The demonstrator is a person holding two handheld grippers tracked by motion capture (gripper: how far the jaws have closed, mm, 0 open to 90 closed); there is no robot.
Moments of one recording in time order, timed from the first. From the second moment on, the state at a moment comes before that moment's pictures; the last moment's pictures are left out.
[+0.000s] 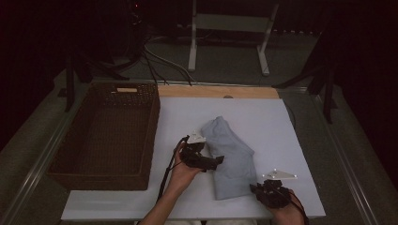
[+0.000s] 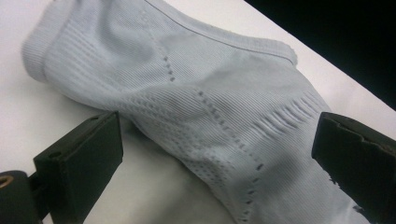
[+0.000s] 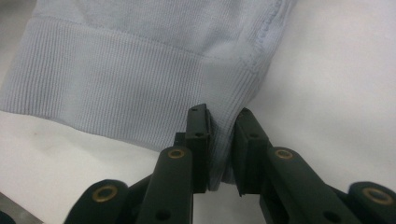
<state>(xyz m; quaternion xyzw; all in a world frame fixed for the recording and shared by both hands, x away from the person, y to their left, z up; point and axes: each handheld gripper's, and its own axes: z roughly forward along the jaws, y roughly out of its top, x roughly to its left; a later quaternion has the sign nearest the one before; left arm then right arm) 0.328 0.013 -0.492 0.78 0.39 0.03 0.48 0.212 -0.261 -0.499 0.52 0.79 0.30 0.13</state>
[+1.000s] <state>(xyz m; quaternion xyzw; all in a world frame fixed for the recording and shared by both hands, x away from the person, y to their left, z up) 0.345 0.027 -0.491 0.79 0.37 0.09 0.48 0.213 -0.262 -0.498 0.52 0.79 0.30 0.13</state>
